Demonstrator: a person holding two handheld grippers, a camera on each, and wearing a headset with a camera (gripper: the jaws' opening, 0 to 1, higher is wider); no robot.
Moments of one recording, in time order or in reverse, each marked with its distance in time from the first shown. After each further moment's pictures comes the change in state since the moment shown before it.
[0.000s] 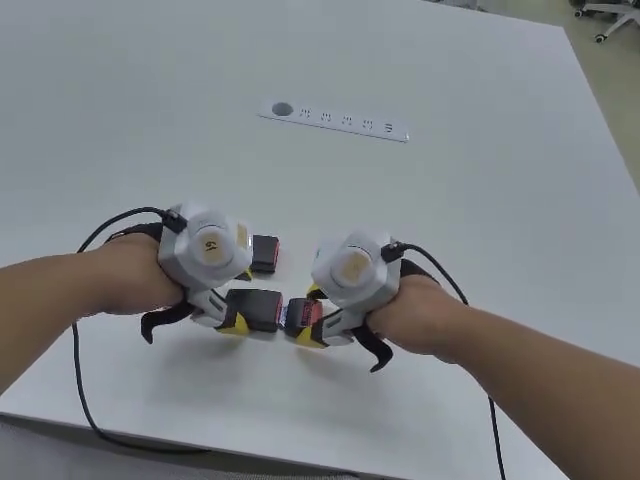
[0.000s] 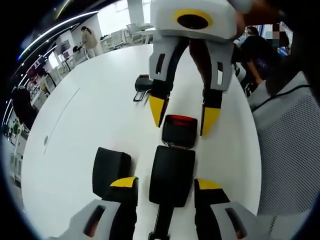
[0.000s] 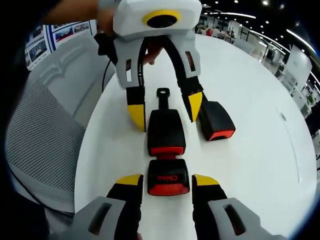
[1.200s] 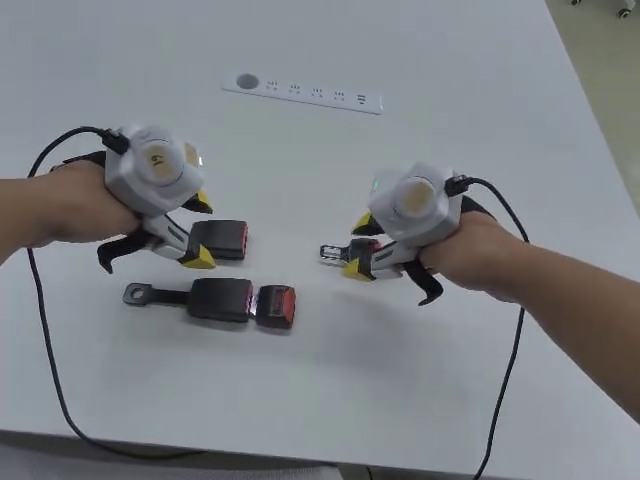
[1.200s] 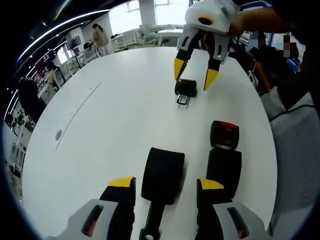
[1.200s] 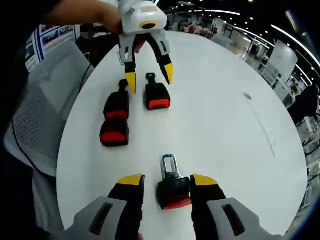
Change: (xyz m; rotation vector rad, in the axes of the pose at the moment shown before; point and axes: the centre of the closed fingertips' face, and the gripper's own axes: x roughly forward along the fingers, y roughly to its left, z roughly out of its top) left arm -0.008 0.074 0.004 -0.065 -0.020 0.038; right arm -0.066 -0.093 -0.066 0.071 0.018 -0.136
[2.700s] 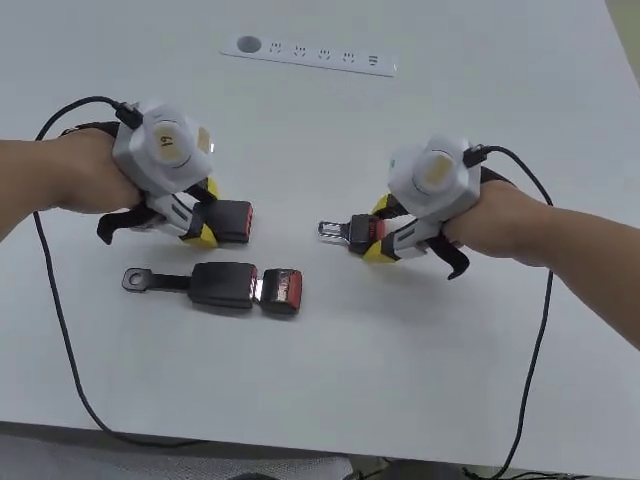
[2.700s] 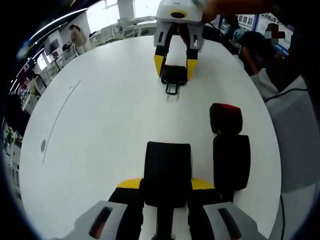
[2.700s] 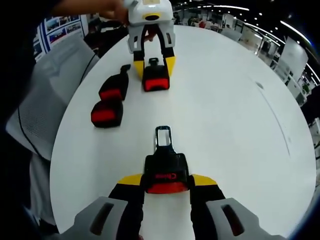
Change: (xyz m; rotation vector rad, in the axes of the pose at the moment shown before) left arm 0.023 0.005 -0.011 0.123 0.083 -0.116; right arm 0.030 -0.007 -0.021 -0.026 0.037 0.112
